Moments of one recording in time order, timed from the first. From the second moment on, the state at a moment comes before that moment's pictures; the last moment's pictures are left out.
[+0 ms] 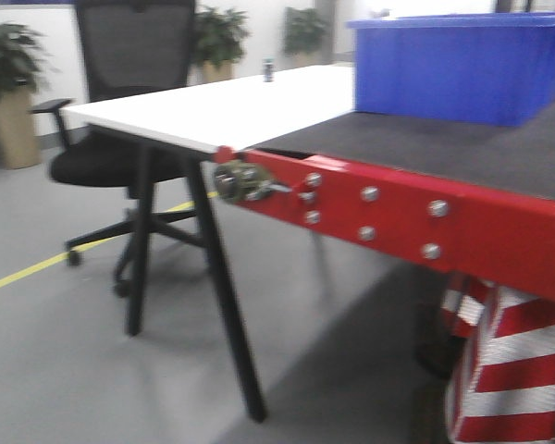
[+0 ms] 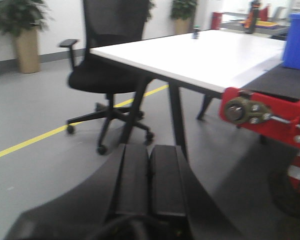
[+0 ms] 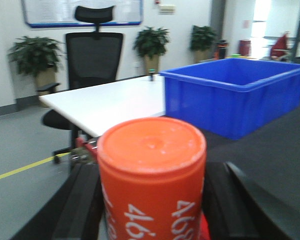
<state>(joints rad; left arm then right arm) -0.03 -0.01 0.03 -0.07 0.07 0.03 0.23 0.06 -0.48 -0.17 0.44 0.21</state>
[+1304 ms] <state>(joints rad) -0.03 -0.01 0.03 -0.07 0.07 0.03 0.23 0.06 -0.48 -0.17 0.44 0.21</state>
